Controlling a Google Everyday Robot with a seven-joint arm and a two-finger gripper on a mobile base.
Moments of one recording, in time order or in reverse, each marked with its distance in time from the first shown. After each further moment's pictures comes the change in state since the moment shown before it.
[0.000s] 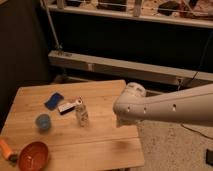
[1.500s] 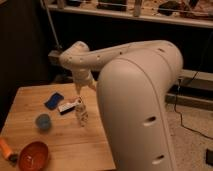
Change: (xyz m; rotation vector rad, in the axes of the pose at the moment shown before) arm -0.149 0.249 -0.007 -0.023 0.070 -0.175
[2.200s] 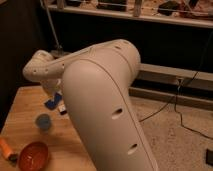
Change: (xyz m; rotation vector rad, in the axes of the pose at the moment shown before) arm 0.019 0.127 -0.019 -0.046 -0.157 -0.384
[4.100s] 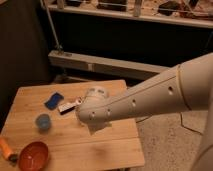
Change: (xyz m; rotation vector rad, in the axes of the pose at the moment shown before) arm 0.260 -0.131 -0.029 0.015 0.070 0.270
